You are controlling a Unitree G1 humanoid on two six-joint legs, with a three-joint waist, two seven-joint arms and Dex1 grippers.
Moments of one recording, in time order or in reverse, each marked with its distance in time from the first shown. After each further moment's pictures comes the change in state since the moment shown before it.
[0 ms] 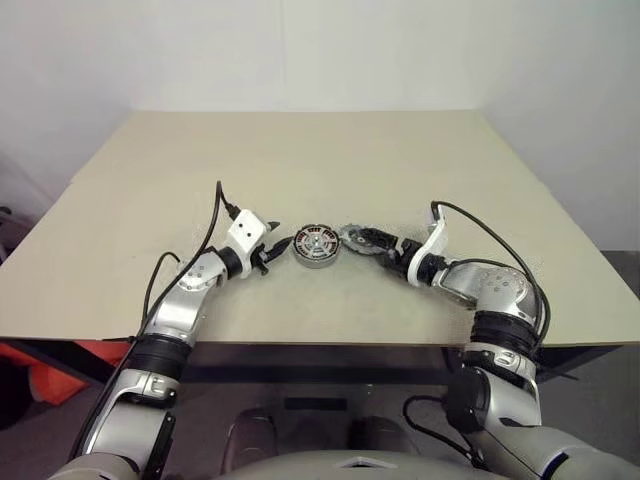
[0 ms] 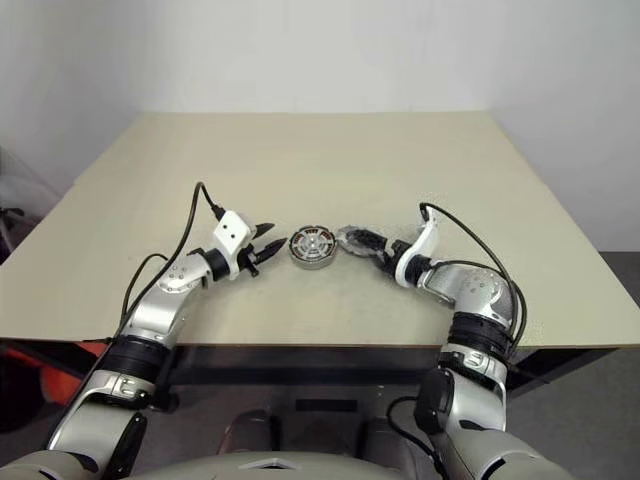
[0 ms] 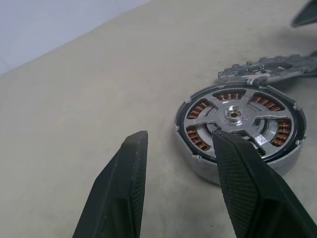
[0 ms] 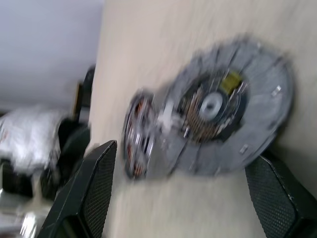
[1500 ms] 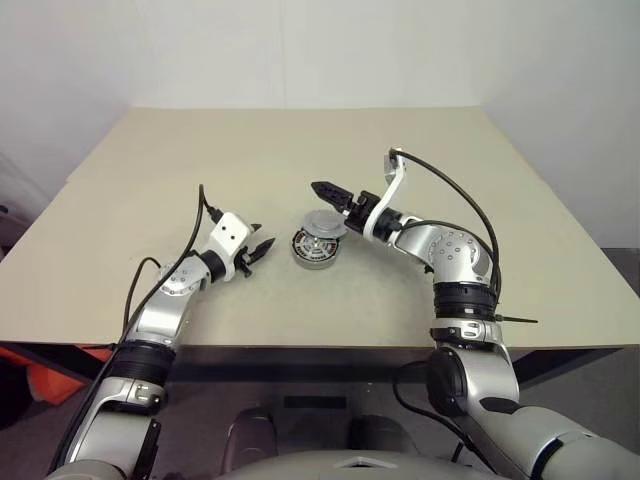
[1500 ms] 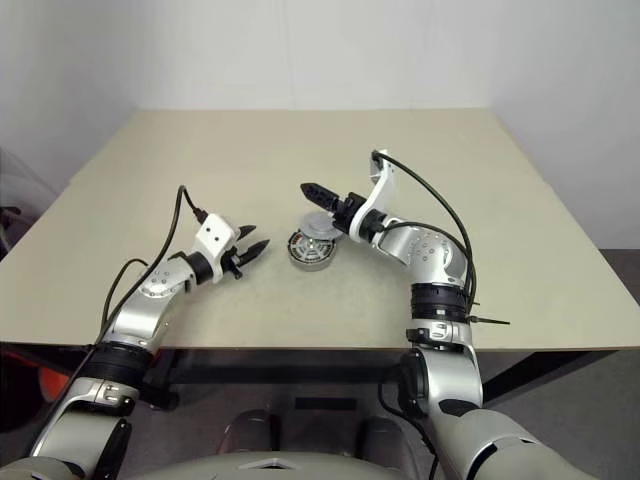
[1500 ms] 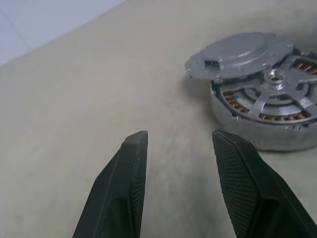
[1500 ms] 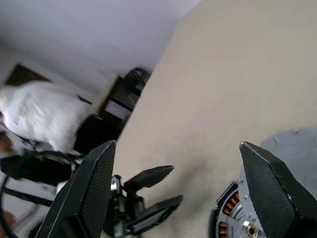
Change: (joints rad) left arm 0.052 0.059 0.036 -0.017 0.005 0.005 0.028; right arm -0.128 0.032 0.375 -0.033 0.081 -0.296 0.082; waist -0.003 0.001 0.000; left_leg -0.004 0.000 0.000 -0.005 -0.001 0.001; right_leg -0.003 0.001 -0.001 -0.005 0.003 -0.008
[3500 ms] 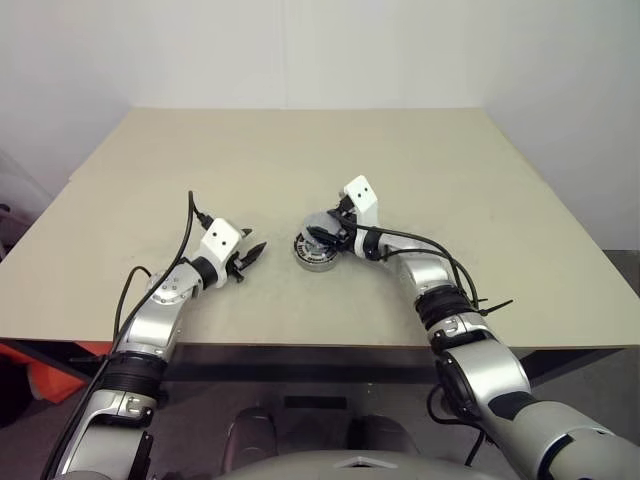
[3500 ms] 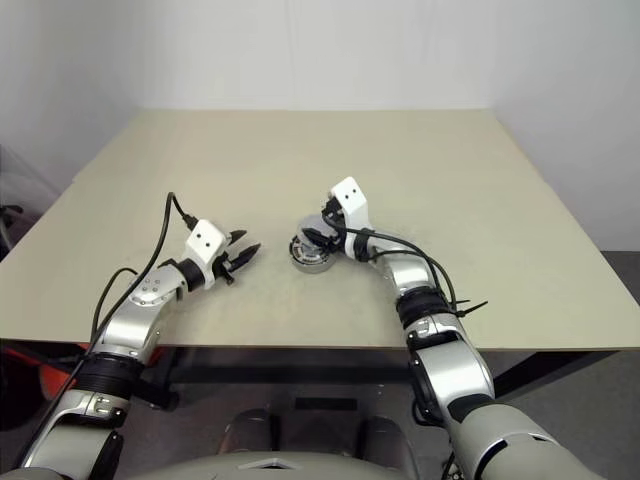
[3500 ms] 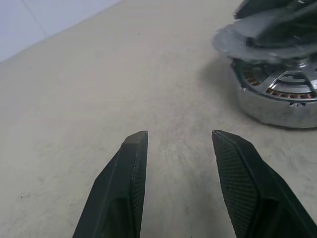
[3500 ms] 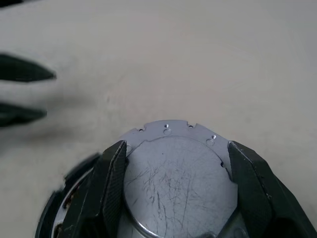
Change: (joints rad) left arm 0.049 0.020 0.020 -0.050 -0.004 0.022 0.020; right arm -0.004 -0.105 0.365 0.447 -0.611 -0.837 0.323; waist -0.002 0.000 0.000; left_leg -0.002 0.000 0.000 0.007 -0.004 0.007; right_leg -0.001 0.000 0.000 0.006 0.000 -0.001
